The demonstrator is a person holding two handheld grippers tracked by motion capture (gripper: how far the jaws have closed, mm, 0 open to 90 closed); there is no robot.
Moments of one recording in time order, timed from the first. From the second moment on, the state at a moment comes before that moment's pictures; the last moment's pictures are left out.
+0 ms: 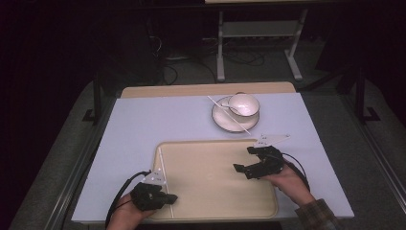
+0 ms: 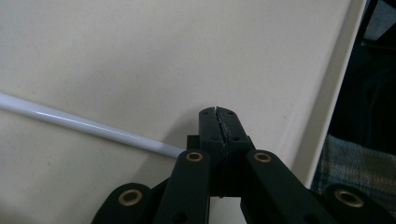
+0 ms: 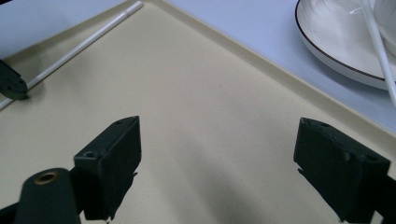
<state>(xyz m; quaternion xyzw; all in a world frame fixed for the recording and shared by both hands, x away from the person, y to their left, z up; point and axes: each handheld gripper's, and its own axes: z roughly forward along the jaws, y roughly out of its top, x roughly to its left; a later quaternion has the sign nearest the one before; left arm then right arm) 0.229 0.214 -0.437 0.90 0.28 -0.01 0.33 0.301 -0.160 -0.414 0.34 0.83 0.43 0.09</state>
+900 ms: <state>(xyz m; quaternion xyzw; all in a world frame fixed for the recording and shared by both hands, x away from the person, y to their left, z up) 0.232 0.252 -0.430 0.88 0.32 0.02 0.35 0.302 -0.159 -0.414 0.34 0.84 0.43 0.08</state>
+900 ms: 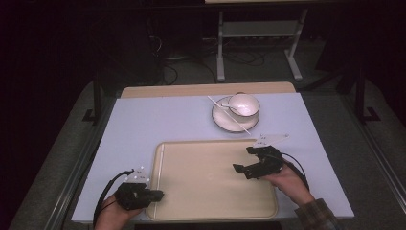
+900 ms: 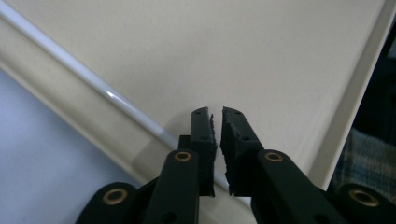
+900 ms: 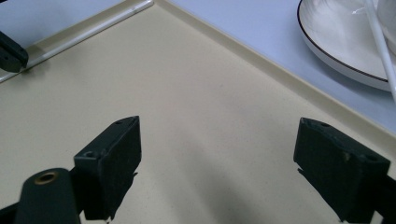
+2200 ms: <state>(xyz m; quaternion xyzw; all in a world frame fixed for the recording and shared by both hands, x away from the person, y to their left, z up) 0.257 0.288 -0.419 0.82 0.33 0.14 0.44 0.372 -0.169 -0.392 0.38 0.86 0.33 0.09</state>
